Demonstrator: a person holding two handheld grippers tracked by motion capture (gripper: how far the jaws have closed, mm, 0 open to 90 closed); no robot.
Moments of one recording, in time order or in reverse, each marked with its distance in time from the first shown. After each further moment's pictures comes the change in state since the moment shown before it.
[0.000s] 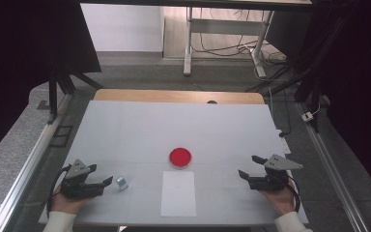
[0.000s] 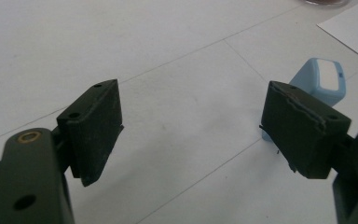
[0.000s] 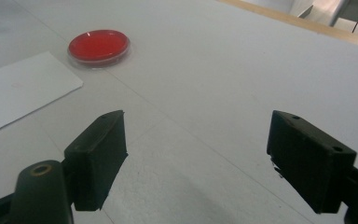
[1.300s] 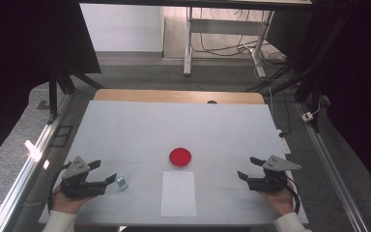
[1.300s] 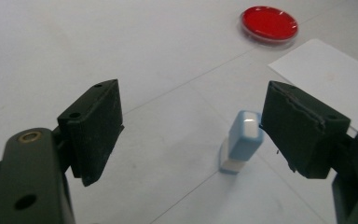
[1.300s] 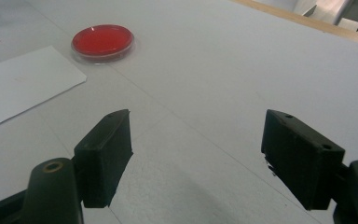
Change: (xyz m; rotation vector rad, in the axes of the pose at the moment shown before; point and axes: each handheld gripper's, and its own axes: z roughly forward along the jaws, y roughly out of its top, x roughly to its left) left arm -0.017 0.022 -0.018 -0.095 -0.061 0.042; right arm 0.002 -0.003 0.003 0.018 0.009 -0.005
